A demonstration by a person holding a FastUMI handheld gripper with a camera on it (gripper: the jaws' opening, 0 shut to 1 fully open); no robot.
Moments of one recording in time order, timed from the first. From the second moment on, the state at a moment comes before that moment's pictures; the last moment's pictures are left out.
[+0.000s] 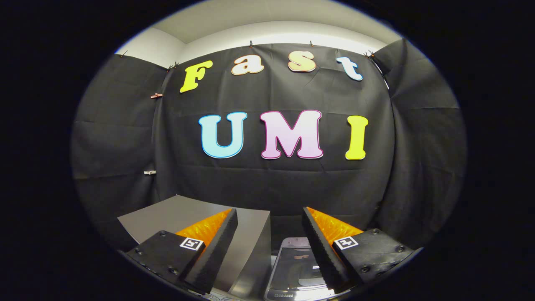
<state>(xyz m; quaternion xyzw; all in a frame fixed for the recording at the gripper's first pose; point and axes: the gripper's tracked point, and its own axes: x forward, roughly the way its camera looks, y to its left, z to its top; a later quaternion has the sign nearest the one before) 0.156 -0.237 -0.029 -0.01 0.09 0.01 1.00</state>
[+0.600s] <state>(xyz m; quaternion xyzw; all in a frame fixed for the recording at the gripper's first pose) 0.161 -0.231 -0.025 -0.02 0.08 0.00 1.00</state>
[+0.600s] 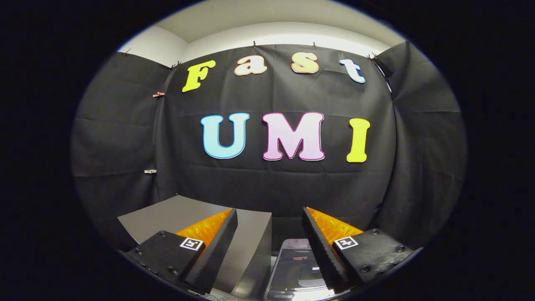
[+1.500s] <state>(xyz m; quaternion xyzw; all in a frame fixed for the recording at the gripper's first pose) 0.167 -0.224 -0.020 -0.02 0.09 0.02 1.00</state>
